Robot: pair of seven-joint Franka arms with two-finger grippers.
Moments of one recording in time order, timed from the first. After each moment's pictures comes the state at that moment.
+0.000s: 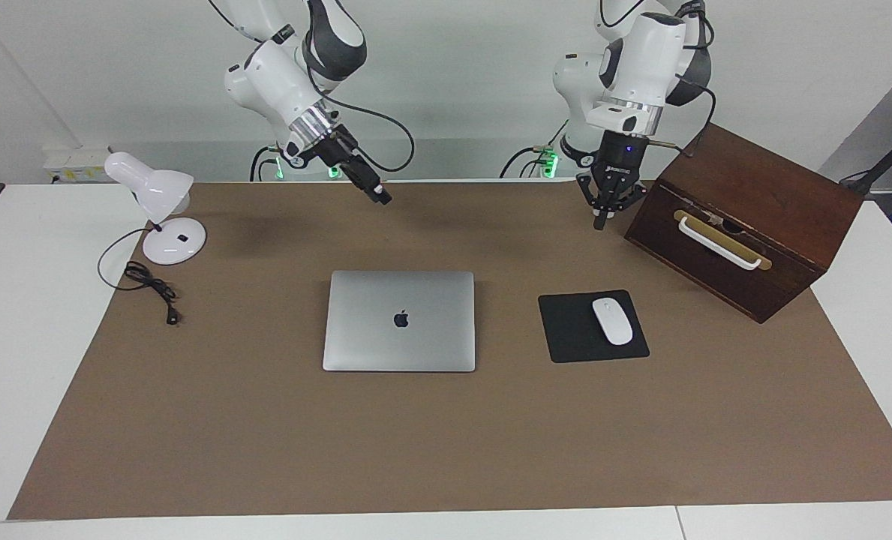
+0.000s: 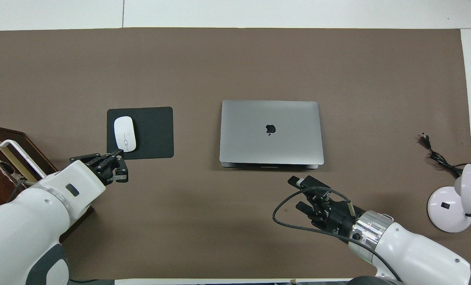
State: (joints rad) left arm -0.31 -0.49 -0.05 -2.57 -0.10 2.64 0.00; right arm 0.44 -0.54 0.11 -2.75 1.16 2.75 0.56
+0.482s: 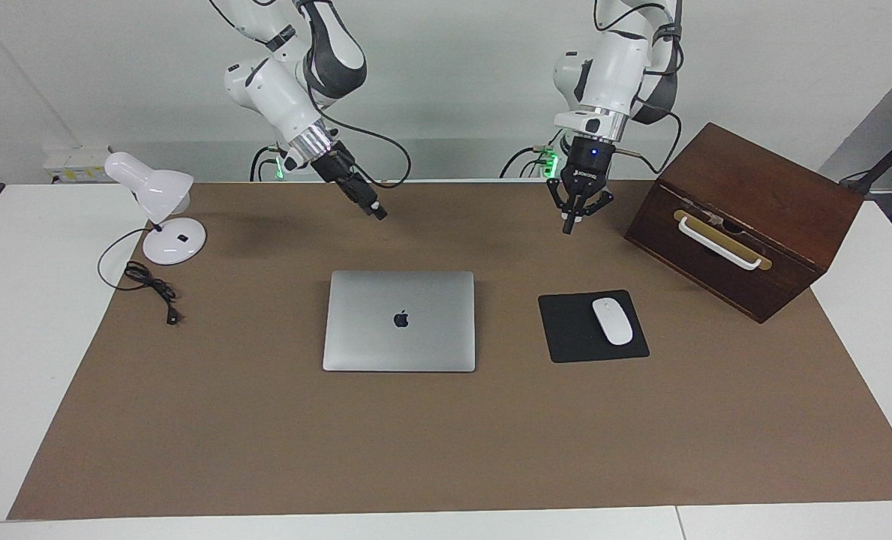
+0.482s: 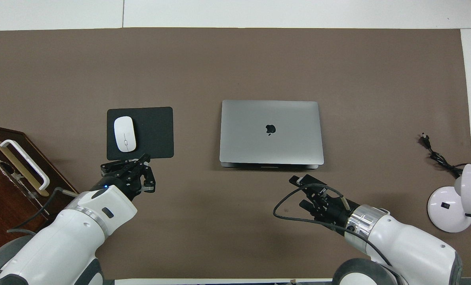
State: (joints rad) left arm -0.42 -0.47 -0.05 -2.71 -0.10 2.95 -0.01; right arm 0.42 -0.46 0.11 -2.76 1.16 2.77 0.49
